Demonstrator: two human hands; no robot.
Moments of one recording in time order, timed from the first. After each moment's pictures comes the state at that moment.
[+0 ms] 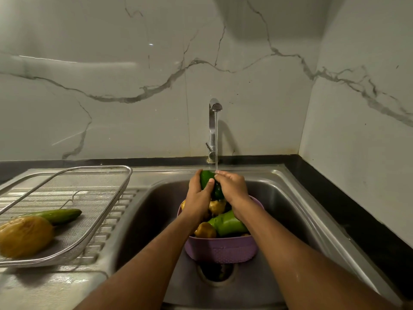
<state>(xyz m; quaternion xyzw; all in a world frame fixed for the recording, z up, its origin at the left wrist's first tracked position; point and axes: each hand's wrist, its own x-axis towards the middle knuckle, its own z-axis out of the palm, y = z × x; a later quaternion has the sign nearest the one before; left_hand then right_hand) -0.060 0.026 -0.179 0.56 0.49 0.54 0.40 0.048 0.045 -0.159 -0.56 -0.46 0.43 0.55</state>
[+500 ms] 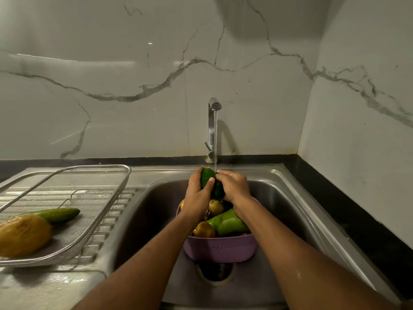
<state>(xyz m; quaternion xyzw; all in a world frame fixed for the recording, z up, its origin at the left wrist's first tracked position) -0.060 0.026 -0.177 0.58 0.48 0.54 0.37 0.055 0.042 -0.157 -0.54 -0.44 0.46 0.55</state>
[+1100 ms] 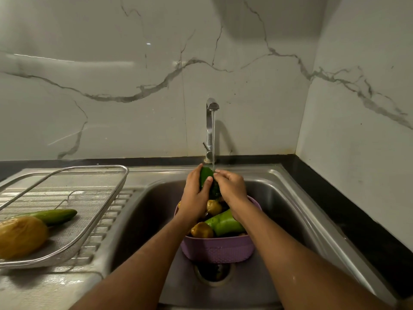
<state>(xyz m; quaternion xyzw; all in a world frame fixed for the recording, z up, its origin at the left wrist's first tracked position) -0.063 0.031 -0.180 0.65 0.49 0.51 0.28 0.052 0.035 -0.155 -0.56 -0.47 0.40 0.55</state>
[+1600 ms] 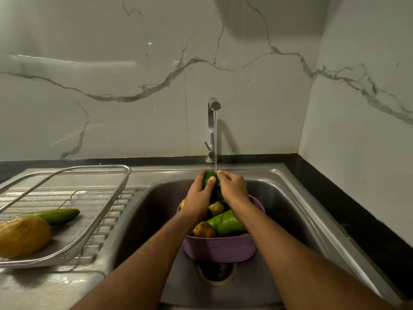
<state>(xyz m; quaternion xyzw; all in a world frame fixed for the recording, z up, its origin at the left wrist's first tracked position) -0.058 0.031 -0.179 0.56 0.48 0.52 0.44 0.052 0.036 -0.157 -0.59 -0.51 0.35 0.51</state>
